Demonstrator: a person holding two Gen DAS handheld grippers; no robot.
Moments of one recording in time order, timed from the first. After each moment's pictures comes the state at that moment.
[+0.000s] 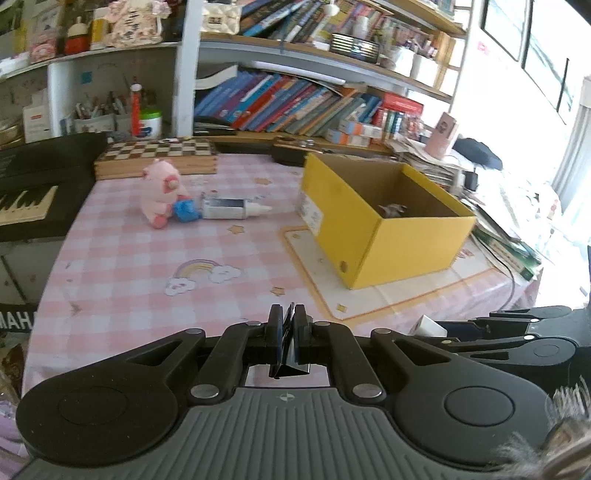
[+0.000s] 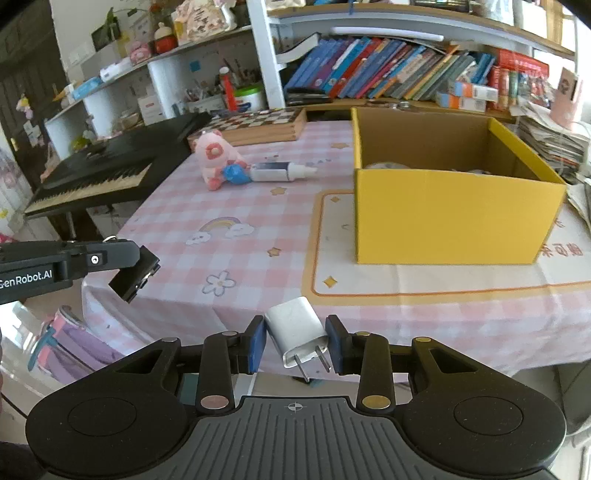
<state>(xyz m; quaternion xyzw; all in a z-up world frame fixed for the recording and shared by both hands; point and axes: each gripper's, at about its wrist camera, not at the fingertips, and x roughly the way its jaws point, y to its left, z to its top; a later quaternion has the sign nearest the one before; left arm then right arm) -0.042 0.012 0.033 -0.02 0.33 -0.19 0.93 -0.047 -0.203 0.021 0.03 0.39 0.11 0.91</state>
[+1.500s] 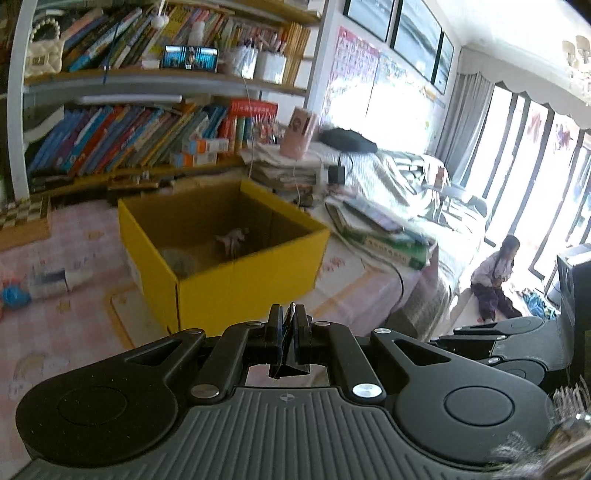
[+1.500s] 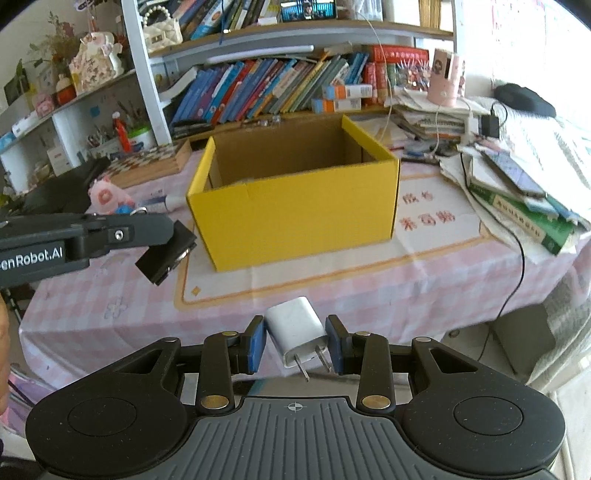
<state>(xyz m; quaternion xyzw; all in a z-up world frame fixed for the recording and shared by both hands) -0.017 -0.117 0.054 0.02 0.27 -0.39 0.88 -0.073 -0.297 0.040 0.07 0.37 -0.03 0.93</state>
